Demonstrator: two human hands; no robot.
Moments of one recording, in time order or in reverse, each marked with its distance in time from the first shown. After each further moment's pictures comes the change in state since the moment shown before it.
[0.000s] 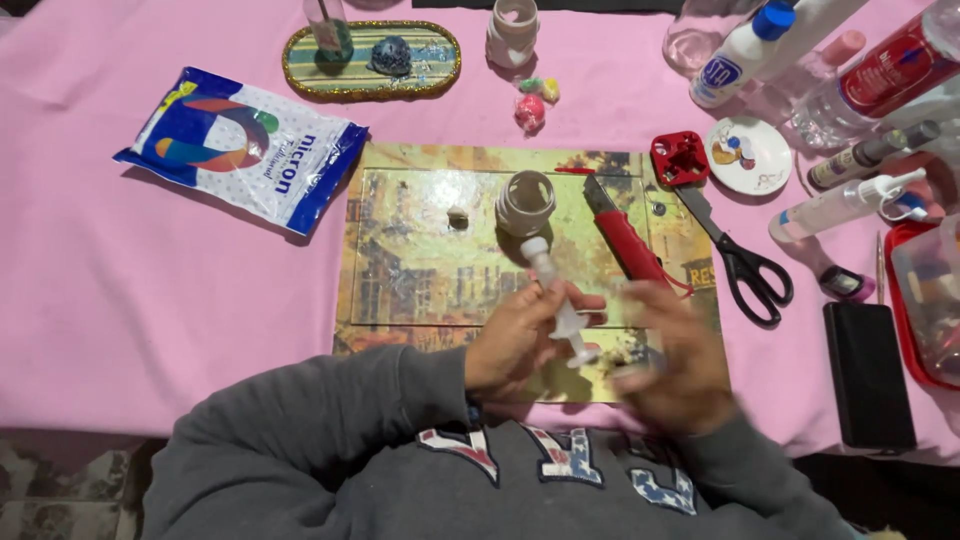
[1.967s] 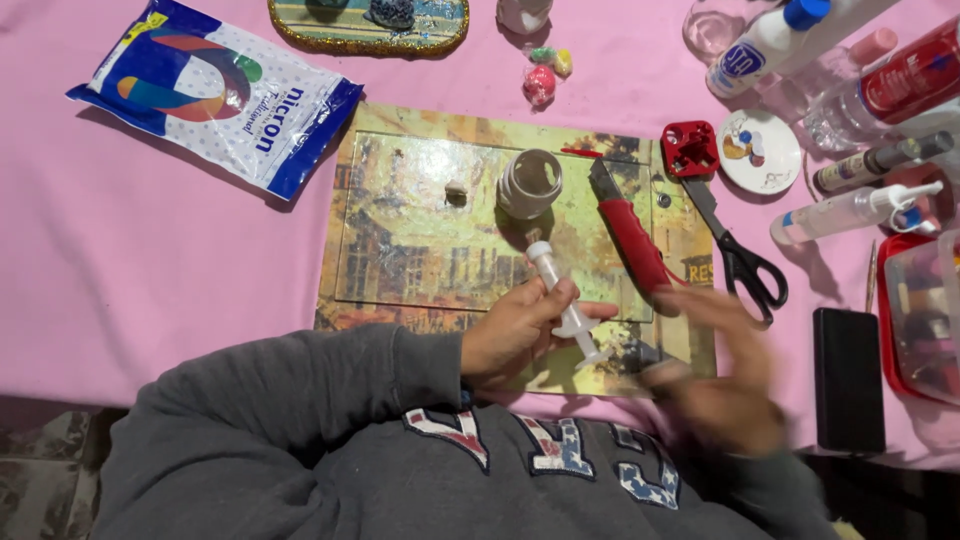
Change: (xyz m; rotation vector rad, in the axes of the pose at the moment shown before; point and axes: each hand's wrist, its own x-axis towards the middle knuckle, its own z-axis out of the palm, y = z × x) left_hand 0.008 -0.013 -0.014 0.111 -0.017 0.013; right_hand -0.038 0.045 -0.056 -0.068 -0.131 0.191
